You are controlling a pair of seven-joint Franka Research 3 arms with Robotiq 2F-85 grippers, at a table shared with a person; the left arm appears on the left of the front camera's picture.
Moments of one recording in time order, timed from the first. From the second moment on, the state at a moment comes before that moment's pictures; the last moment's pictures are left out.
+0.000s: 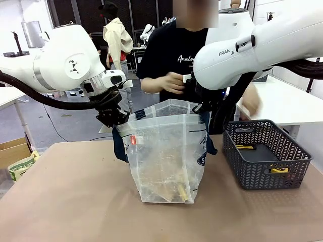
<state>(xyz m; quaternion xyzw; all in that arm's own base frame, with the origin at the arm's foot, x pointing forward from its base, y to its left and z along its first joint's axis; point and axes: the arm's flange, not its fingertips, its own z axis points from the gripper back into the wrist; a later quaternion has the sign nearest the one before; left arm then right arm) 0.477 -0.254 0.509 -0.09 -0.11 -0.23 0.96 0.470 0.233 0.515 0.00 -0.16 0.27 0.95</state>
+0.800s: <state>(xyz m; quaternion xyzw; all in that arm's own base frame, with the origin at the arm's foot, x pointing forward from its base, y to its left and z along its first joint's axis) 0.477 -0.254 0.509 -0.09 -0.11 -0.23 0.96 0.470 0.233 0.515 0.00 -0.16 0.27 0.95</state>
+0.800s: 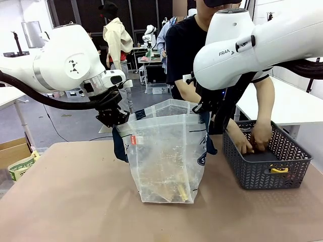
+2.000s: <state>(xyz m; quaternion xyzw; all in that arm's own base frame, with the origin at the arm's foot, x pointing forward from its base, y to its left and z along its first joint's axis) 0.477 -0.254 0.509 -0.09 -0.11 -0.23 0.96 0.470 0.233 0.515 0.00 -0.16 0.27 0.95</state>
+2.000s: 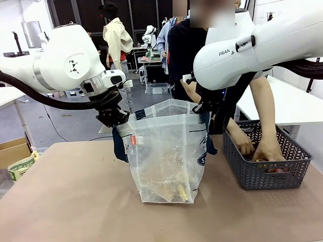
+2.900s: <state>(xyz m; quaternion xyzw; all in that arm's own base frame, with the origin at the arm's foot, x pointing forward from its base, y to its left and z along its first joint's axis) 0.477 -0.254 0.509 -0.09 -0.11 -0.23 0.96 0.470 0.233 0.515 0.00 -0.16 0.27 0.95</state>
